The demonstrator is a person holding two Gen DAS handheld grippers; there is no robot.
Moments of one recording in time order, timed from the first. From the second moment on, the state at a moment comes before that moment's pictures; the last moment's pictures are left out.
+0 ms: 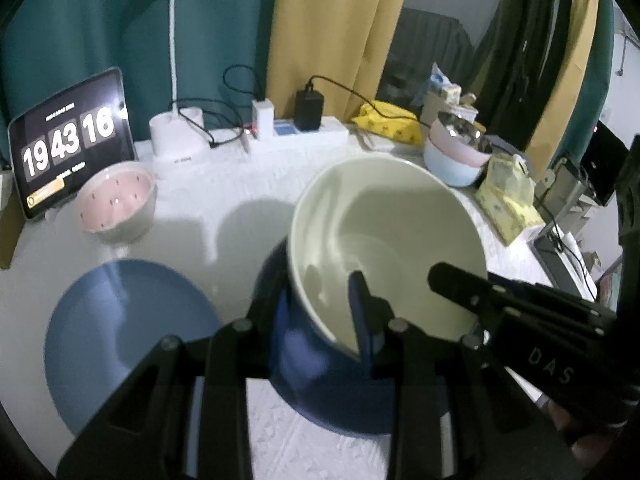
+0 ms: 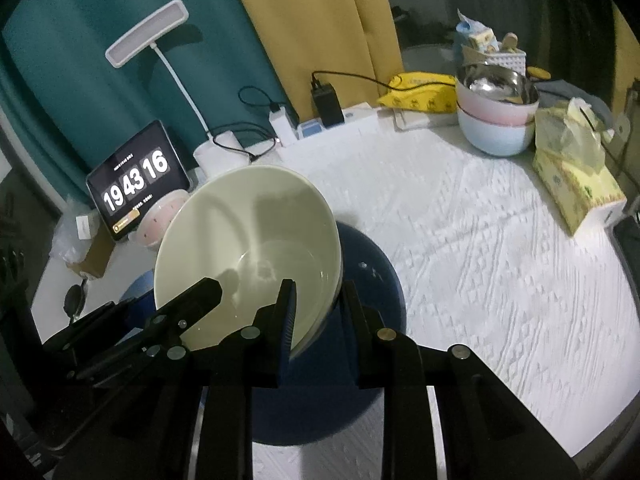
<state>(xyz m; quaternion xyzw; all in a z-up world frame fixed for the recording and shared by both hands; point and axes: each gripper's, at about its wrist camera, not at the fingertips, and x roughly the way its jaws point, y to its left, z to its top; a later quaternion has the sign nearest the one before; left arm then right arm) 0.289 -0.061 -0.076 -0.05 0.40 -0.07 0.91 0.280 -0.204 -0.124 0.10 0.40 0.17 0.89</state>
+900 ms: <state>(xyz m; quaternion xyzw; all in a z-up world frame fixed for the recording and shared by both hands) 0.285 -0.070 -0.102 -0.03 0.44 -0.07 0.89 0.288 -0.194 -0.149 0.04 0.45 0.16 0.88</state>
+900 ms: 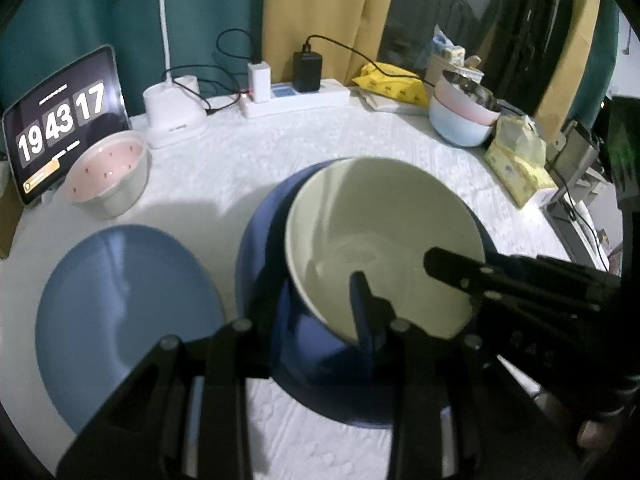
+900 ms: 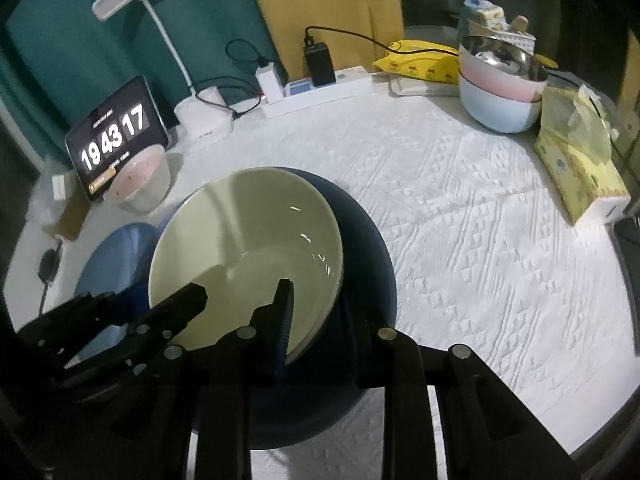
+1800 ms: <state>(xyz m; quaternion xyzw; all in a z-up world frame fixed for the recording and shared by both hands) 0.267 -0.037 -0.066 -0.04 0.39 -0.05 0.92 0.271 -0.177 -0.102 -0.01 0.38 0.18 0.91</state>
